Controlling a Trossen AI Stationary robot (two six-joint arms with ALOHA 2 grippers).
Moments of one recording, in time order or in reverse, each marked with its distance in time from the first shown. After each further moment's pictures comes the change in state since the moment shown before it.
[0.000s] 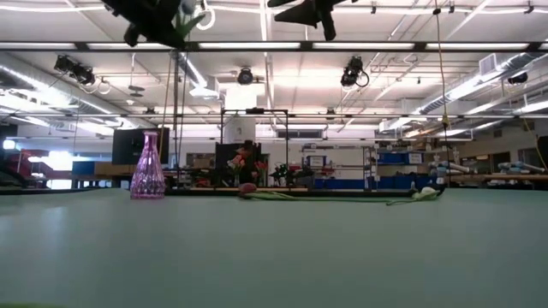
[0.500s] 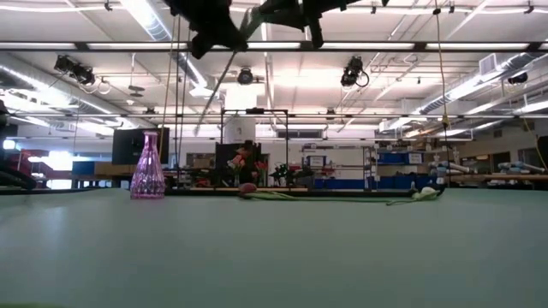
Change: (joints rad) left arm -0.362 0.396 0.231 -0.129 0.260 -0.158; right arm -0.011 0.060 -0.001 0.096 -0.107 0.033
